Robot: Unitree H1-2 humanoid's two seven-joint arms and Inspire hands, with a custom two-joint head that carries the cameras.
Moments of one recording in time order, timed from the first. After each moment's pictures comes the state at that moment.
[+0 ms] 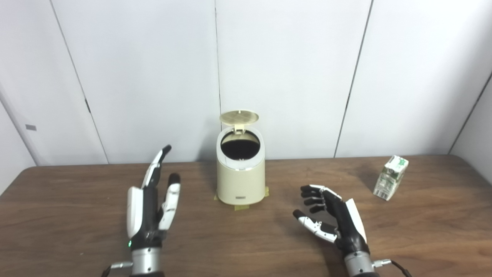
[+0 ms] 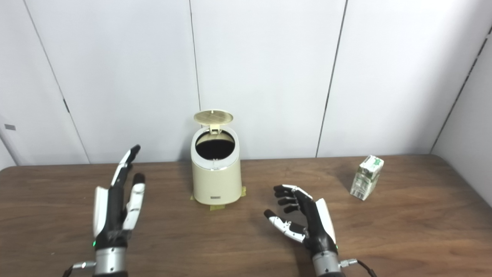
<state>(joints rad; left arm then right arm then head) -0.16 0.08 -0.12 0.03 0.41 -0.26 0.41 -0.14 -0.09 0.06 0.08 -0.33 -0.12 -0.20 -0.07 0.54</state>
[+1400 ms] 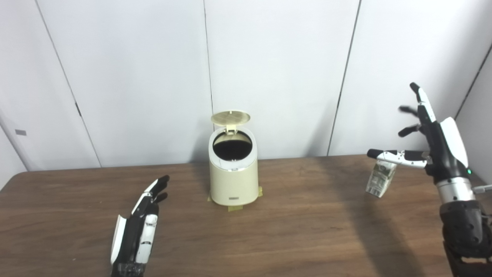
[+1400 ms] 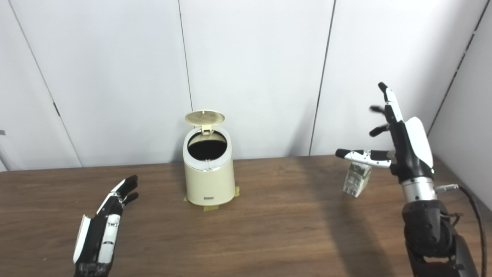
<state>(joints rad) -0.04 0.12 -0.03 -0.01 0.13 -0.41 0.08 -0.36 -0.44 -0.17 -0.06 -0.41 0.01 -0.10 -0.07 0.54</state>
